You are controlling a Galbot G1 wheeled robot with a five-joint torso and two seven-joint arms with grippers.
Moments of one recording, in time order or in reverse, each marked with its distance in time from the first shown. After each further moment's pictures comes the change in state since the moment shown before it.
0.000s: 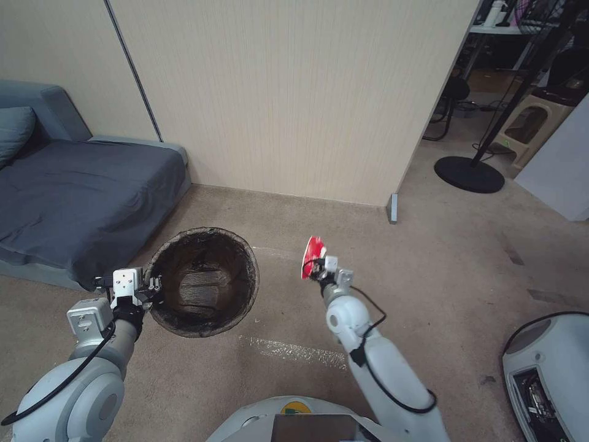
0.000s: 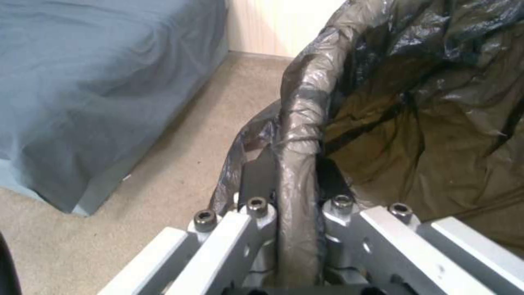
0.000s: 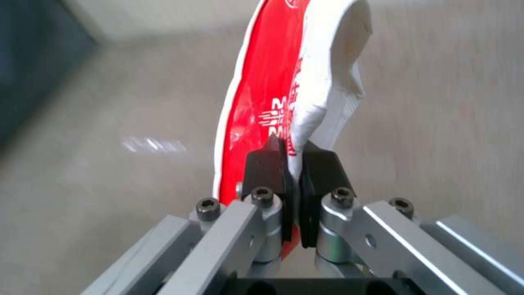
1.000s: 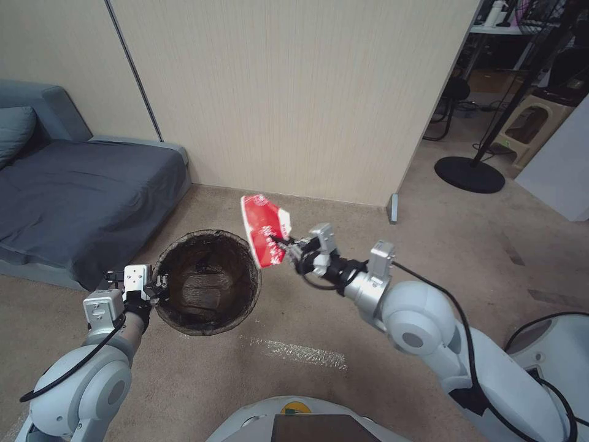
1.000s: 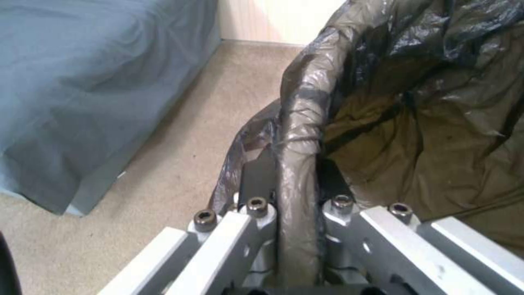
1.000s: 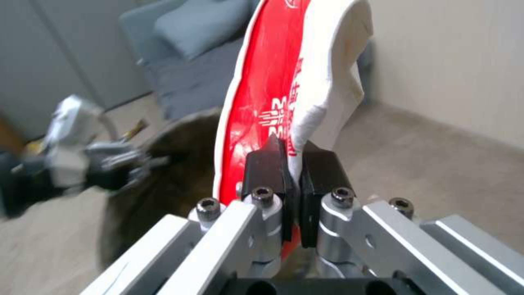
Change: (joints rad) left arm -0.053 0.053 0.042 0.045 -0.013 0.039 -0.024; right arm 0.169 -0.449 -0.210 0.567 0.355 -0.111 -0.254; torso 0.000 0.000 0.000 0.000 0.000
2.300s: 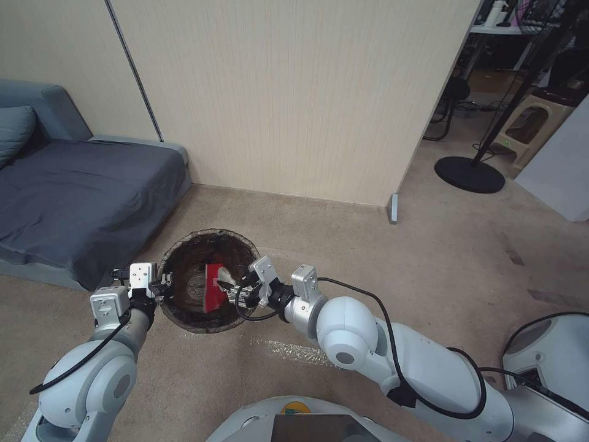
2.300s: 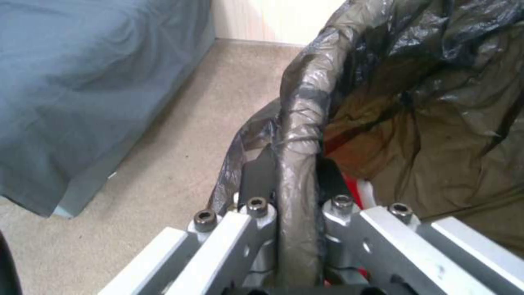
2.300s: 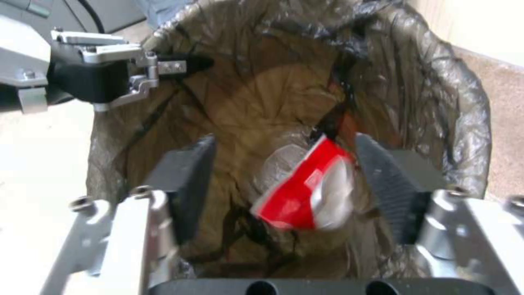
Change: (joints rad) left arm -0.033 -0.009 0.020 0.015 0.003 0.011 0.004; right arm 0.202 0.137 -0.391 -0.144 -0.029 -0.051 0.247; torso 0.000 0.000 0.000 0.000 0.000
